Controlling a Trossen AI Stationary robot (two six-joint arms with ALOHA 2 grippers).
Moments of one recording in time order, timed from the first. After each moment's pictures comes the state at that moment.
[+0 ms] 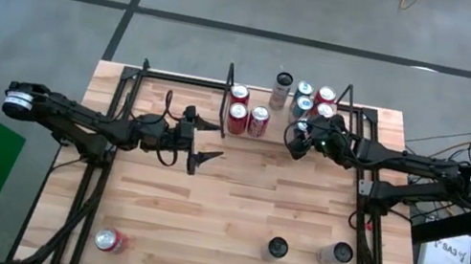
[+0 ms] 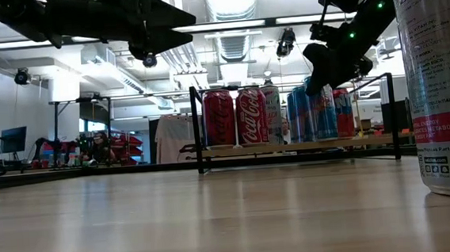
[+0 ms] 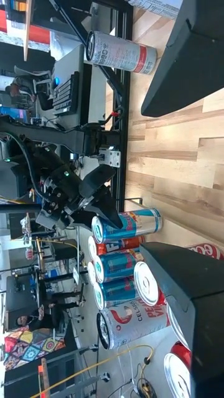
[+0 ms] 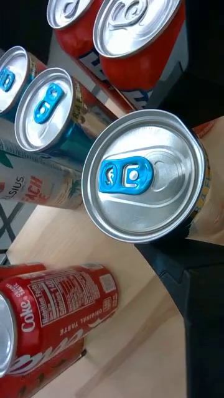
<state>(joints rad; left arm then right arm) 0.02 1.21 0.54 0.64 -0.20 0.04 -0.30 1.13 0.69 -0.26 0.50 0.27</state>
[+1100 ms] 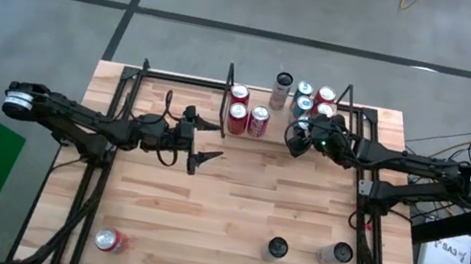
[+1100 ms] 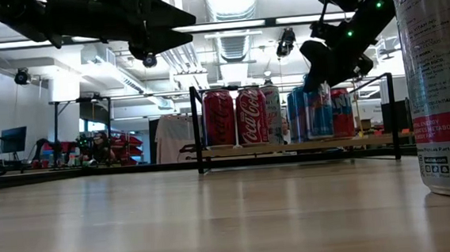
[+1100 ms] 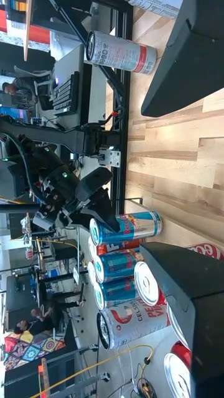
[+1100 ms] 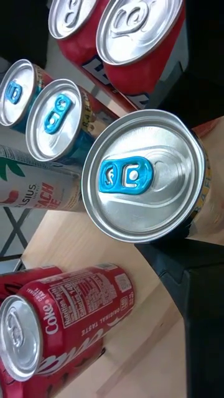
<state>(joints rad) 0.02 1.21 0.54 0.64 -0.20 0.04 -0.30 1.13 0.69 -0.23 0.53 0.31</state>
